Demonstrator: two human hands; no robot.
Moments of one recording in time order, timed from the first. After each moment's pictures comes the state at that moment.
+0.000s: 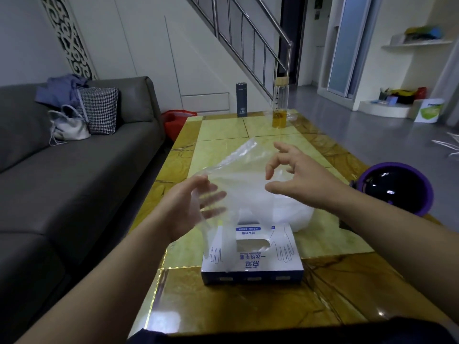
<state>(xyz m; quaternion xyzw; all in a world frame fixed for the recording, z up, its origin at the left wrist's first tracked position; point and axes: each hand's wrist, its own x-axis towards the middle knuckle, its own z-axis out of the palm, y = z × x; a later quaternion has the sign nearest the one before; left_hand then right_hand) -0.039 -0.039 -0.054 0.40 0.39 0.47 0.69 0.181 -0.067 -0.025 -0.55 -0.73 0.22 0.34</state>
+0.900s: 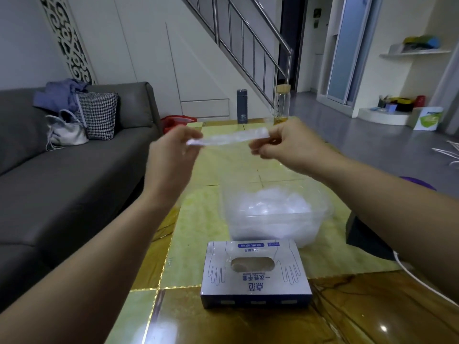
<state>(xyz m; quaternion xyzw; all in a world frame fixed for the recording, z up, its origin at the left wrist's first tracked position) -0.043 0.007 0.000 0.70 0.51 0.51 0.04 0.162 -0.018 0.028 -0.57 -0.70 0.20 0.38</state>
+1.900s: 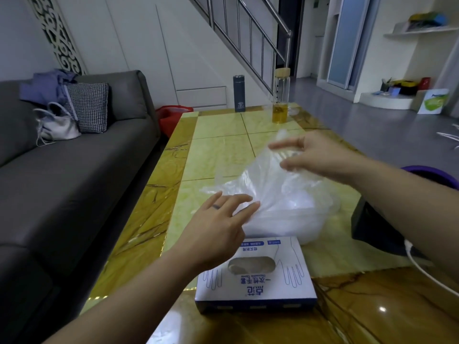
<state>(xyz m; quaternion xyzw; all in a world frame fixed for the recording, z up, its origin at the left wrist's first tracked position) -0.013 -0.006 -0.109 0.91 0.37 0.16 -0.14 0.212 0.007 -0.013 -0.59 -0.69 0.28 0.32</state>
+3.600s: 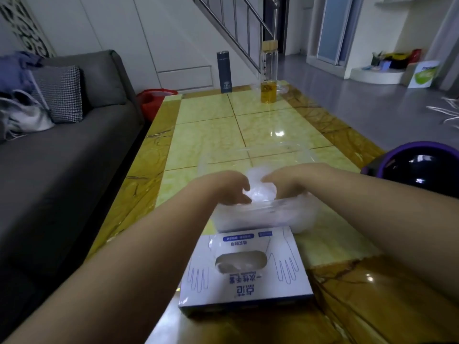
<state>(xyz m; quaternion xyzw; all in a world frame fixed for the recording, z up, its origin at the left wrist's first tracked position) 0.061 0.081 -0.090 0.87 0.47 -0.14 0.11 0.209 0.070 -0.097 -0.64 -0.72 0.17 -0.22</state>
